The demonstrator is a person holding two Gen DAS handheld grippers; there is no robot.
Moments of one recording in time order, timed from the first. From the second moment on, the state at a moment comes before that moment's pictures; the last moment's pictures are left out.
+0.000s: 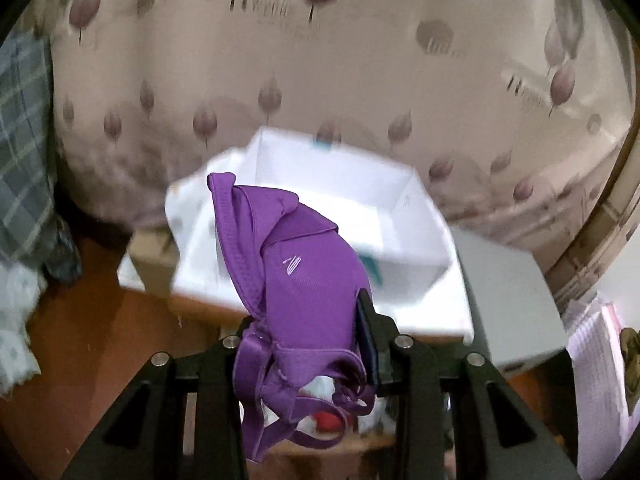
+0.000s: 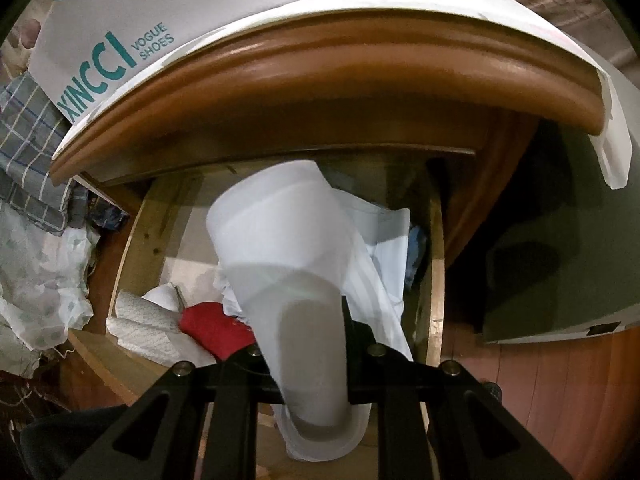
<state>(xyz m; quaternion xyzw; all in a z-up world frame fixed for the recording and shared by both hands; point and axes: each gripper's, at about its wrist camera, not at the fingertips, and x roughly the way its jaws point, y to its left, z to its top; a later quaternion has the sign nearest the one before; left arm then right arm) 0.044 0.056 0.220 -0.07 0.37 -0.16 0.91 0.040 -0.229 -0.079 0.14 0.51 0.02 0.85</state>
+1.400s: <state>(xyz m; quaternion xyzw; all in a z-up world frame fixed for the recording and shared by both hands) 0.239 -0.002 0.132 0.07 0.45 -0.07 0.89 0.049 -0.237 -0.091 0.15 0.52 0.02 0.84</state>
